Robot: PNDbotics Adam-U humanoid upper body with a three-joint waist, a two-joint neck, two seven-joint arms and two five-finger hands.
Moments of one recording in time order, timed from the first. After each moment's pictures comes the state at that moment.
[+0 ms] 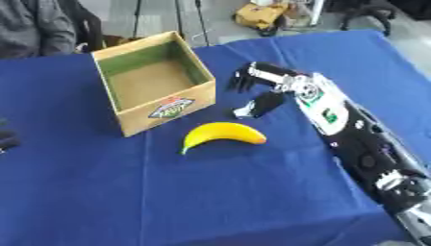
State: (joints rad) left arm -0.19 0.22 0.03 -1.56 0.31 -0.15 -0.14; right arm -0.70 -0.48 0.29 -1.13 0.47 -0.25 0.45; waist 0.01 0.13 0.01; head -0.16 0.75
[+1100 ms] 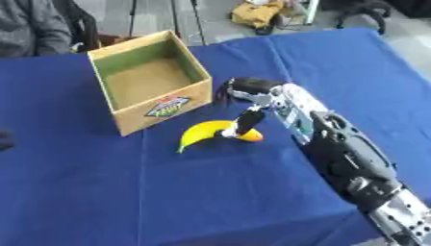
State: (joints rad) left arm -0.19 0.22 0.03 -1.56 0.31 -0.15 -0.15; right arm -0.70 -0.42 0.33 -1.11 0.81 -0.36 0.40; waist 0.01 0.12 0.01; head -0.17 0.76
